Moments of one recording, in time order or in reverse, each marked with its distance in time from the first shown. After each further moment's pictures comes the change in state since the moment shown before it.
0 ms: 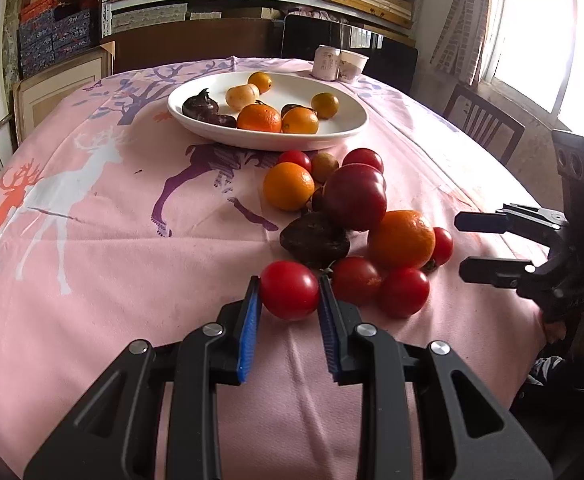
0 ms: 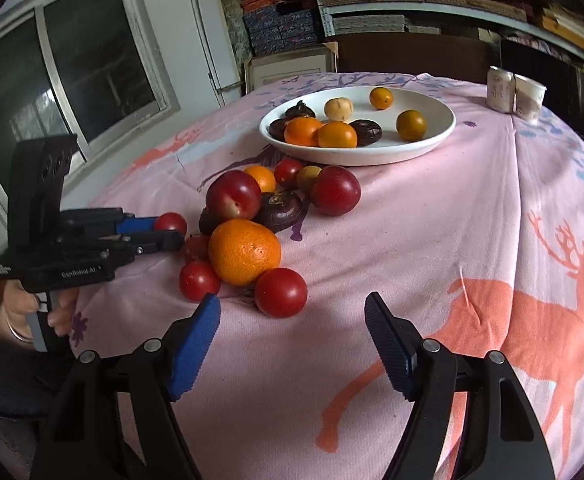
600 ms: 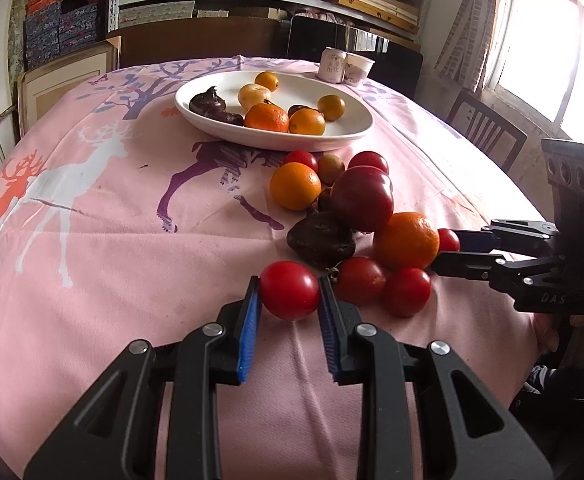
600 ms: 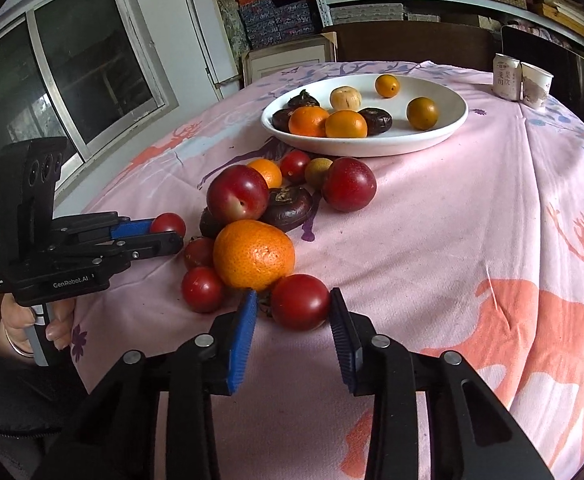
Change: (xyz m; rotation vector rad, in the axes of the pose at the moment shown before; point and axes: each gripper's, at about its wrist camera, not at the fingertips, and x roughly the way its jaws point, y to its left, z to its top) left arm -0.001 0.006 -0.002 -0.031 -0.004 -0.006; right arm 0.009 -0.002 0.004 0.063 0.020 0.033
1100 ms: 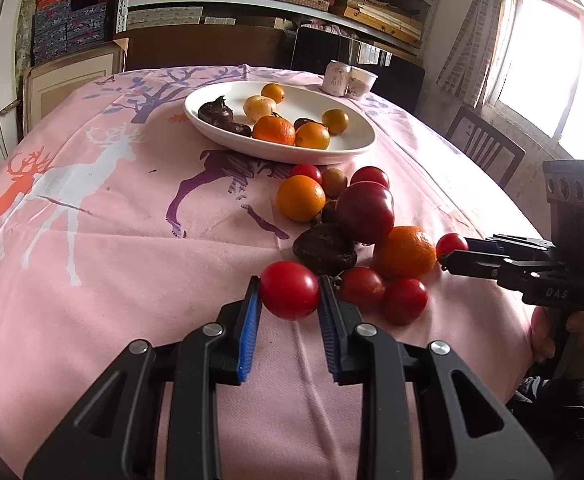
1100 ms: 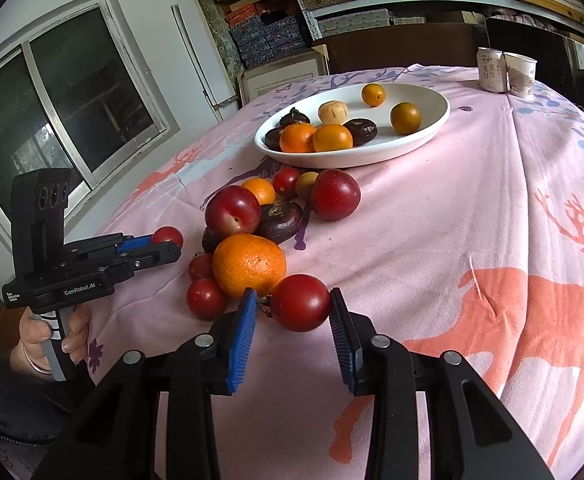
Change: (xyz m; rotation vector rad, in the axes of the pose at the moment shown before) left arm -0.011 0.006 -0.002 -0.037 -0.043 -0.015; right arm -0.012 -0.013 -0.002 0.077 -0.061 0.042
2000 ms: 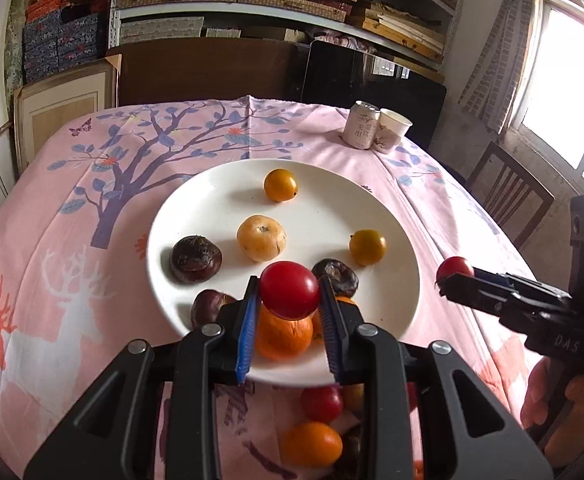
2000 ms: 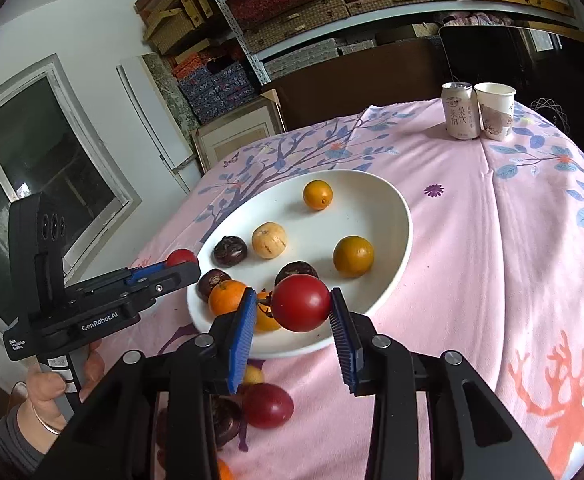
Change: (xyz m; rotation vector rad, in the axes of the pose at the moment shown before) left arm 0.094 0.004 0.175 -0.030 0.004 0.035; right arm 0.036 -0.060 0.136 0.167 -0.120 -0.073
